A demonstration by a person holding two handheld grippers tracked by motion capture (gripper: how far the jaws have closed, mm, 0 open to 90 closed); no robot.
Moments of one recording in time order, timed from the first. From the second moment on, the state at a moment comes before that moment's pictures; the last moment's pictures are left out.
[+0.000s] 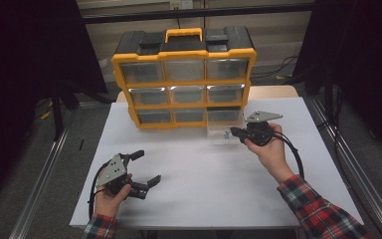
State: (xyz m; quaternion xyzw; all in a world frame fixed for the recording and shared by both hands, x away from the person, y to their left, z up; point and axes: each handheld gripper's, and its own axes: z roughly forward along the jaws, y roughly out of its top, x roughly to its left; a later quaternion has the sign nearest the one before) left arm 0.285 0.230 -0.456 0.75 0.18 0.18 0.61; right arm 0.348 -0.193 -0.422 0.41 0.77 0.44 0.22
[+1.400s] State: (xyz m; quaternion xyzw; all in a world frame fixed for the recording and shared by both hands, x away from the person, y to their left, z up) left arm 0.285 0.229 -0.456 0.74 0.18 0.18 0.62; right arm 0.370 -0.184 -0.424 0.43 0.75 0.45 0.24
